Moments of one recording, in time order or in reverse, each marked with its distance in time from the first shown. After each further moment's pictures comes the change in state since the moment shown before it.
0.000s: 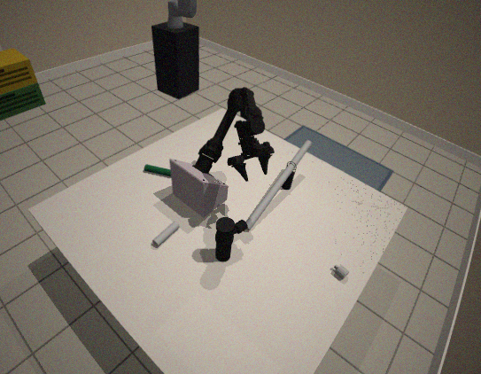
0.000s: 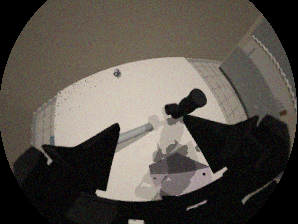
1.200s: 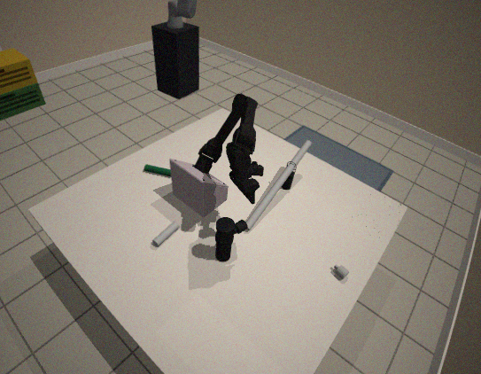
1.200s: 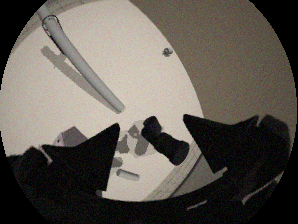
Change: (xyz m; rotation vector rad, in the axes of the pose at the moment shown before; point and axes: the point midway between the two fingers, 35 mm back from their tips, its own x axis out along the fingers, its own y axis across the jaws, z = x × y) arm 0.072 -0.049 -0.013 -1.192 0.048 0.272
